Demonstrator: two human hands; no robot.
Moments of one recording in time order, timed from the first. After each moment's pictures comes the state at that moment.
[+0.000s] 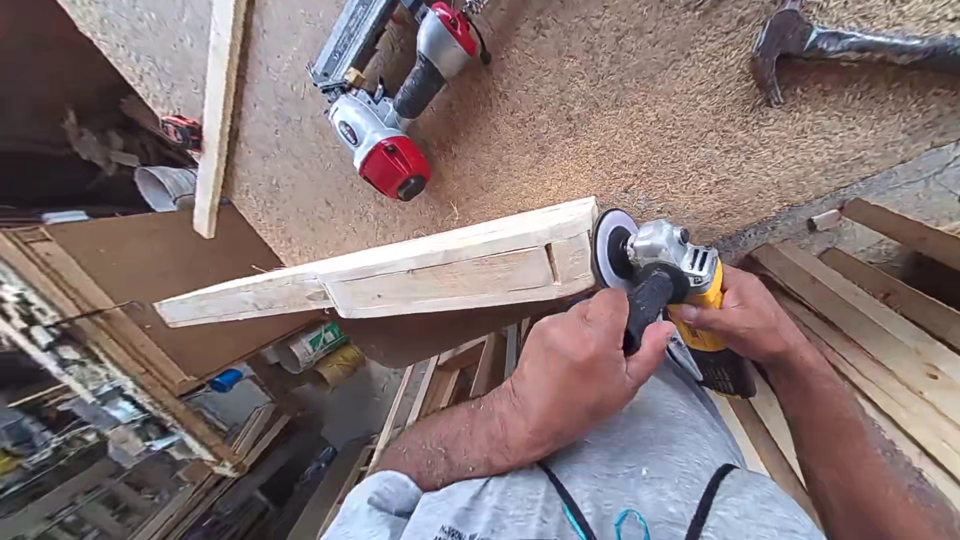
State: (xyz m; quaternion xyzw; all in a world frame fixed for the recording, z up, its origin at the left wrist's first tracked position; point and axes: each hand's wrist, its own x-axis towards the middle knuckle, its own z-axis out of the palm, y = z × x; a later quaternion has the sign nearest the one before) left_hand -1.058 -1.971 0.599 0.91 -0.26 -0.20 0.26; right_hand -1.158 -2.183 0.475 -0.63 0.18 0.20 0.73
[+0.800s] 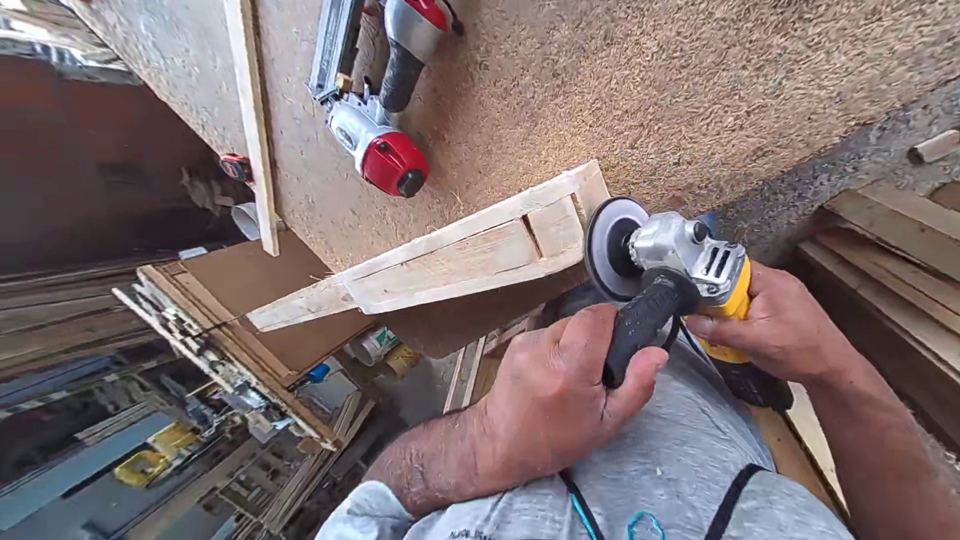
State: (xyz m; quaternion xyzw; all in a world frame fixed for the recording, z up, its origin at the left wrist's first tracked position) left_hand -1.077 -1.951 0.612 0.89 -0.32 -0.23 0.23; right_hand -1.208 -2.156 0.473 -0.64 0.19 0.15 0.73
